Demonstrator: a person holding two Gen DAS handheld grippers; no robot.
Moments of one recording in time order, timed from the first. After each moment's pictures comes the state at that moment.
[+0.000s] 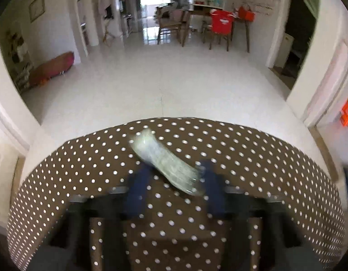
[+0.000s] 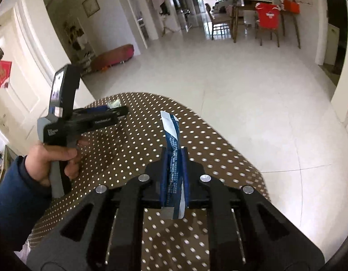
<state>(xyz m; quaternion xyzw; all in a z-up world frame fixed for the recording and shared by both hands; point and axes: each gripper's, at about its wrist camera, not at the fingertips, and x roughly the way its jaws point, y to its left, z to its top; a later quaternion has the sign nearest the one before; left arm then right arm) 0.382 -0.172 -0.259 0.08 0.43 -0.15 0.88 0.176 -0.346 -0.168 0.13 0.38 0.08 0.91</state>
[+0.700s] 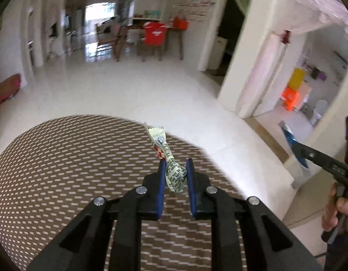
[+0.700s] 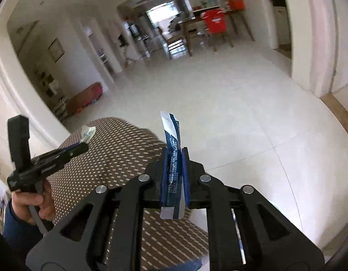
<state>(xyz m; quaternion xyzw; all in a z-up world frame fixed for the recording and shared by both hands) 0.207 -0.277 -0.211 0.06 0.38 -0.36 0.85 0.030 -0.479 -0.142 0.23 0.32 -0.06 0.92</state>
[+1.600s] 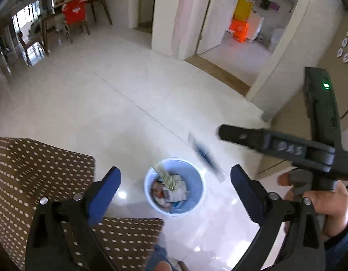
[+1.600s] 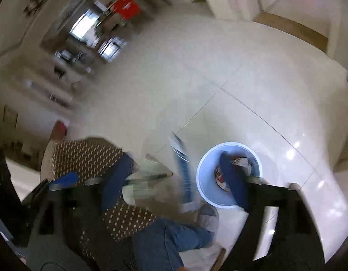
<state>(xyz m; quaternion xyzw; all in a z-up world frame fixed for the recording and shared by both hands) 0.087 -0.509 -0.294 0.21 0.45 -0.48 0.73 -0.088 -0.628 -0.266 0.43 0.36 -0.20 0.80</state>
